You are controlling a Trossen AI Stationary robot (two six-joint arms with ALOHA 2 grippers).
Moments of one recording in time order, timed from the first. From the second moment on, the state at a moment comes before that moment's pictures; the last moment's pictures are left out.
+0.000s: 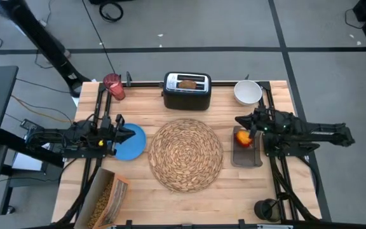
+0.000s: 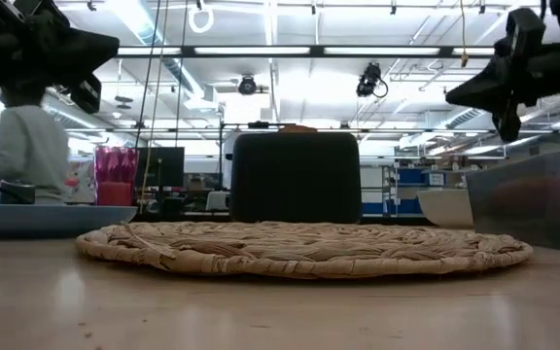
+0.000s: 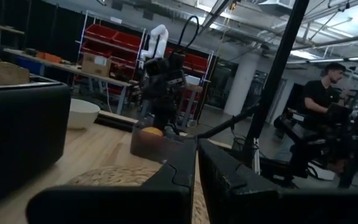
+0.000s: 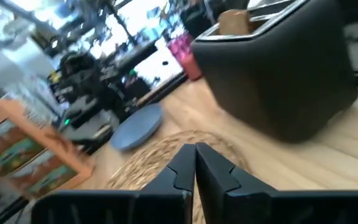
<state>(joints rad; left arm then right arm) -0.05 0.01 0.01 0.21 -0.07 -0.30 -0.08 0.16 0.20 -0.16 0.24 0.58</state>
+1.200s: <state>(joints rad) -0.05 0.01 0.12 0.21 -0.07 -0.49 -0.56 1.42 1.56 -1.51 0.18 0.42</state>
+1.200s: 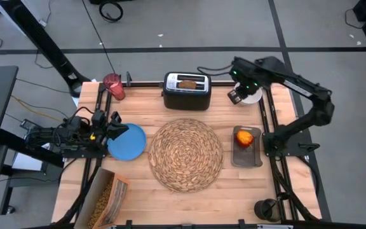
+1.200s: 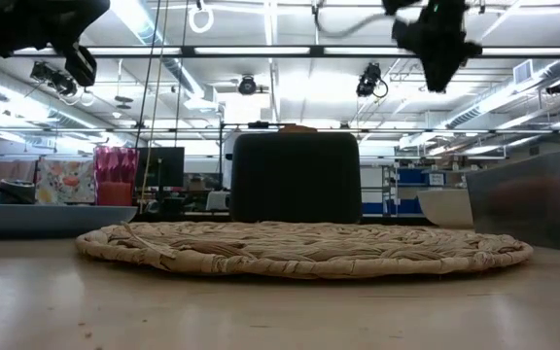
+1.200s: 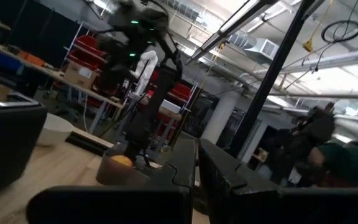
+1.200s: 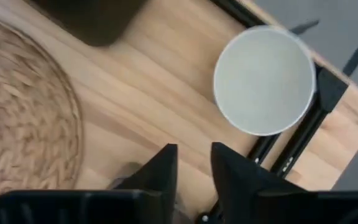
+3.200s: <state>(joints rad) -0.05 0.01 0.13 0.21 -0.04 -0.49 -0.69 1.37 1.33 -1.43 0.19 -0.06</state>
